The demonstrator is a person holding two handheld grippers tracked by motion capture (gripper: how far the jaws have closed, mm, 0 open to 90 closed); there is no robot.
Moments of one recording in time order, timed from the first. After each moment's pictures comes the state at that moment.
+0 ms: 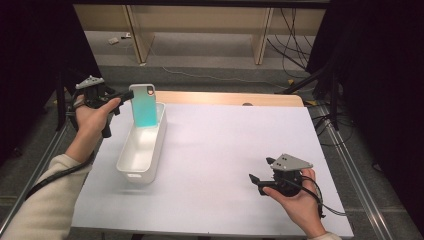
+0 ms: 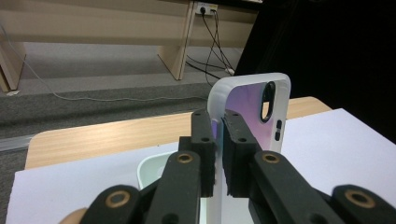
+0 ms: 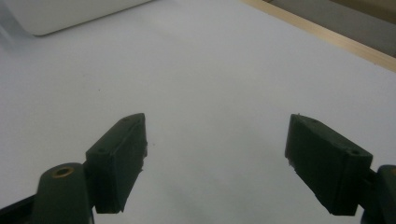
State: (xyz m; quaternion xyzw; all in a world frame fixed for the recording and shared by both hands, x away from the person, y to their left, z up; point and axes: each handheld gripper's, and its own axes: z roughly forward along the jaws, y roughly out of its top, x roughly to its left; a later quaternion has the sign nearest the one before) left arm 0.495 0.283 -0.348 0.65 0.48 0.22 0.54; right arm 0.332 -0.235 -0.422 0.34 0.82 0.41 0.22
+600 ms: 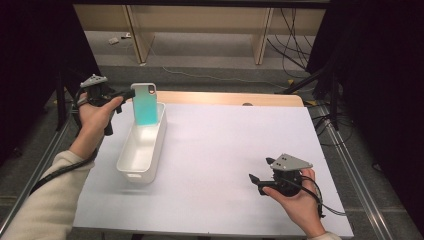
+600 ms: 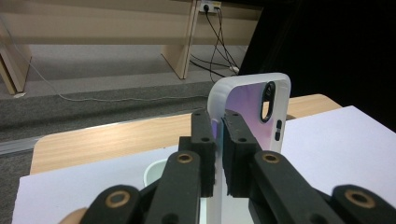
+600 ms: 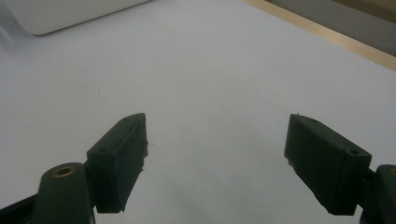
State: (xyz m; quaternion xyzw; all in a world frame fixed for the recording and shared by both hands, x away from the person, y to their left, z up) left arm 0.506 0.281 -0.352 0.65 0.48 0.22 0.54; right arm 0.332 -0.235 -0.423 0.34 0.82 0.41 0.22
